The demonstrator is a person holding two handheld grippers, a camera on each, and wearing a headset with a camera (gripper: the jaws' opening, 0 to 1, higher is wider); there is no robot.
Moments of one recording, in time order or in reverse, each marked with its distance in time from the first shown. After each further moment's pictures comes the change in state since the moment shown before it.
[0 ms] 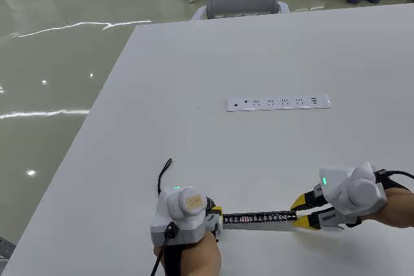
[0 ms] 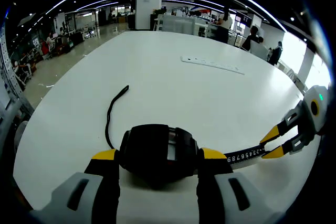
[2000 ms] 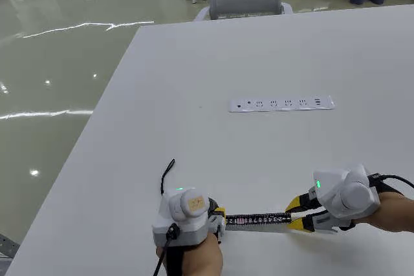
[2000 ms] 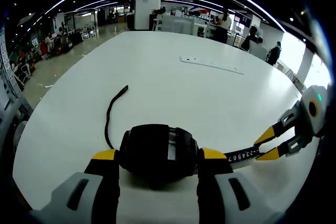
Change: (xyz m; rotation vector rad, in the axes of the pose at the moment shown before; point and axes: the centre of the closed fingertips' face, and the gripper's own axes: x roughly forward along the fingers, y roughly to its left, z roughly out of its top) left arm 0.000 0.000 0.000 0.000 -0.001 -0.010; right arm 0.012 0.000 0.012 -0.003 -0.017 -0.003
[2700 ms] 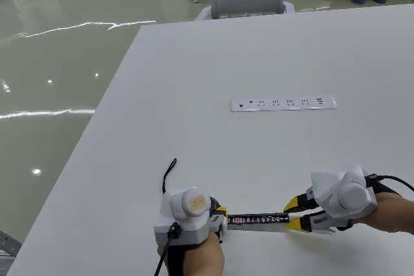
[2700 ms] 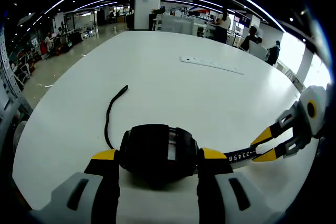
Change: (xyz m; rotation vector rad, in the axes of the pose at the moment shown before) left arm -0.001 0.000 0.000 -0.001 0.001 -0.005; right arm 0.007 0.001 0.004 -0.001 -0.004 0.004
